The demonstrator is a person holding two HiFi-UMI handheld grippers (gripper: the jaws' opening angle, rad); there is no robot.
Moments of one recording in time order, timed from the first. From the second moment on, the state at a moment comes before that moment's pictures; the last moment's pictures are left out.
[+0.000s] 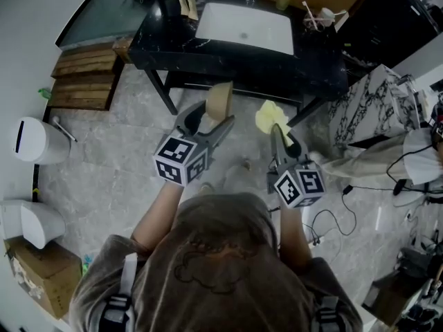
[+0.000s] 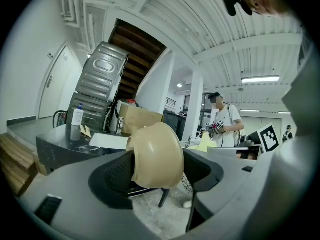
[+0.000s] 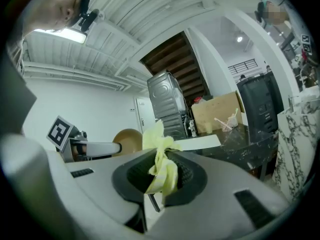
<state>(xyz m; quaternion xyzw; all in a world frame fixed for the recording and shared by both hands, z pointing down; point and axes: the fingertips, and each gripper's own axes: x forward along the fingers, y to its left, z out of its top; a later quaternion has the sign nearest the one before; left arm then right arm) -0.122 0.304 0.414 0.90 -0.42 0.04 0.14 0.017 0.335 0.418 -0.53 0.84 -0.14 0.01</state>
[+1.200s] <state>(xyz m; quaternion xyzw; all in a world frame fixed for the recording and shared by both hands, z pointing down) -0.077 0.121 0.419 0.90 -0.40 0.05 0.15 0.032 0.143 0.426 -0.51 0.85 -0.15 0.03</state>
